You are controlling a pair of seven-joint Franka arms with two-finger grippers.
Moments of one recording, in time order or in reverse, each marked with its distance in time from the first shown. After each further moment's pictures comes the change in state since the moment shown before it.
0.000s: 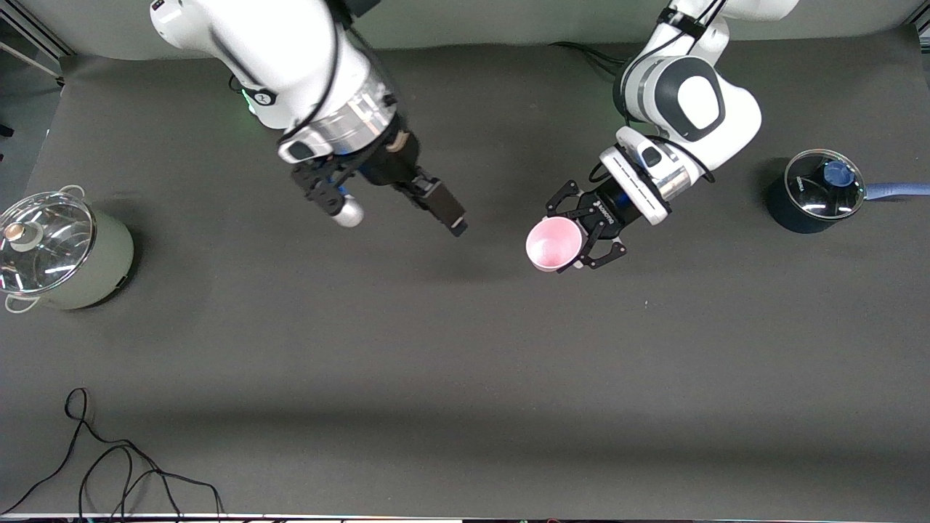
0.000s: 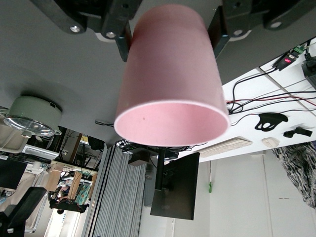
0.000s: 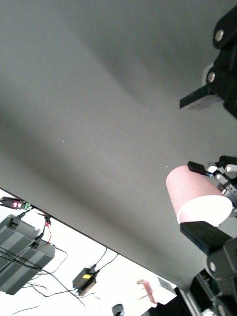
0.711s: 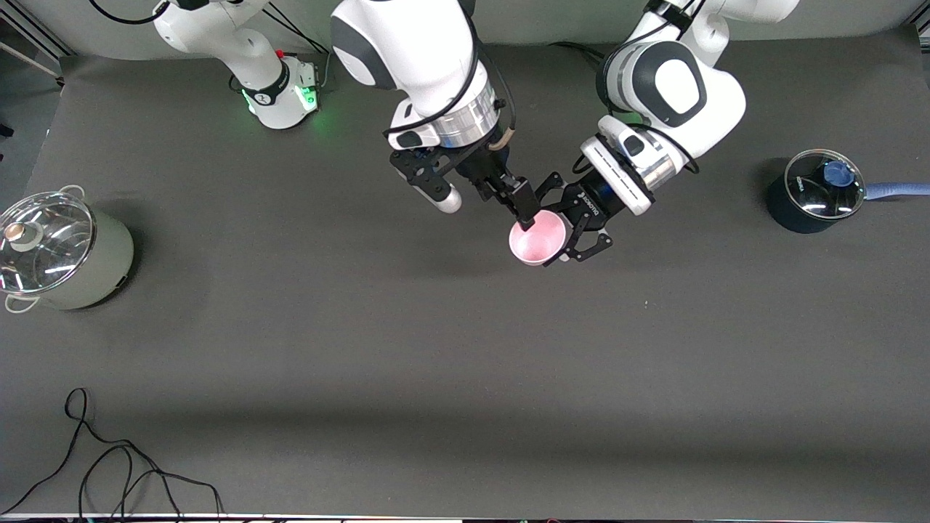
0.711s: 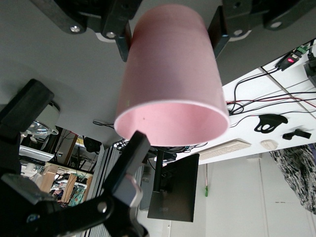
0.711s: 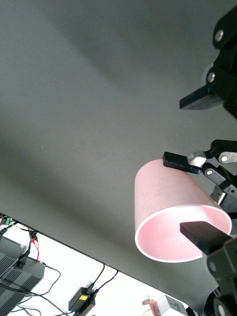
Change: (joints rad) left arm -0.057 0.003 -0.003 0.041 -0.001 0.091 -0.050; right arm 0.124 0.146 -0.002 0.105 -0.101 0.005 0.158
